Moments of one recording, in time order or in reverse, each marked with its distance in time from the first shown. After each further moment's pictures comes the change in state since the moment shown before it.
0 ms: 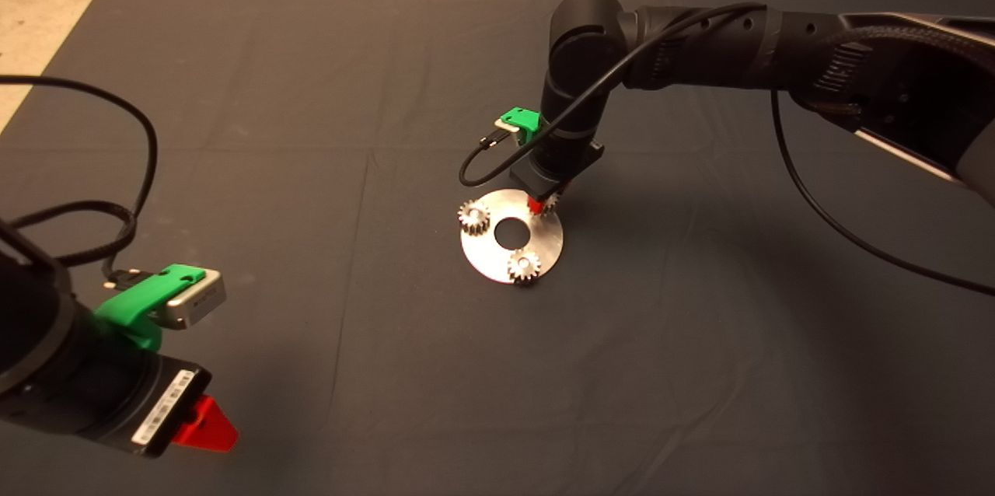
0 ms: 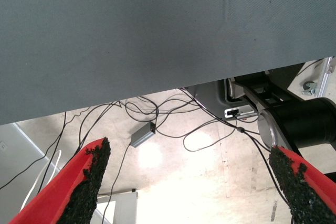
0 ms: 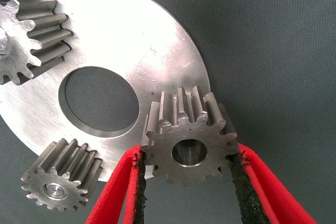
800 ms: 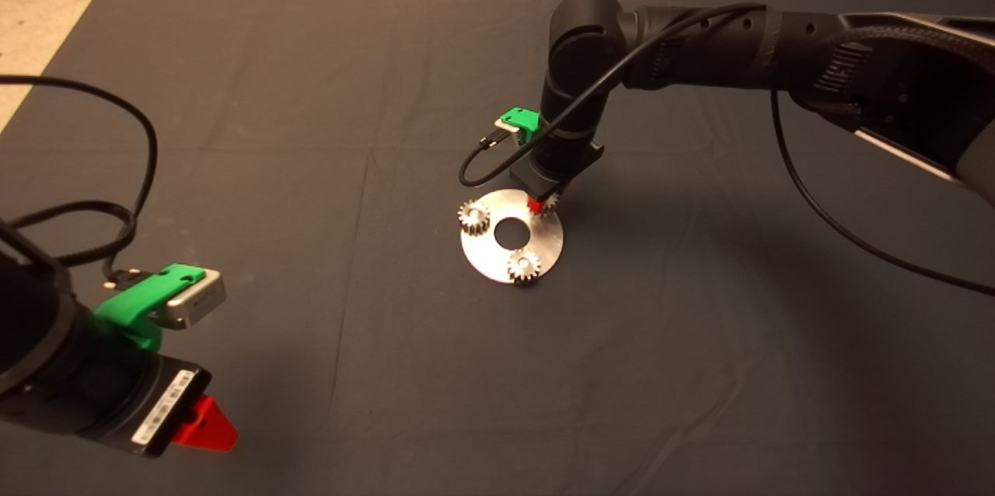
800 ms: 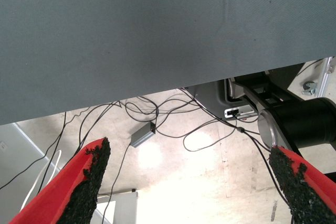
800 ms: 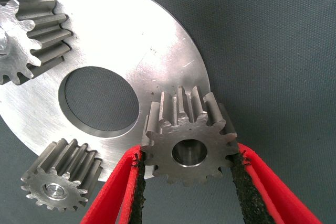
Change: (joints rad) left arm 0.000 0.000 0.000 0.000 0.000 0.000; right arm 0.000 0.000 0.000 0.000 -0.001 0.000
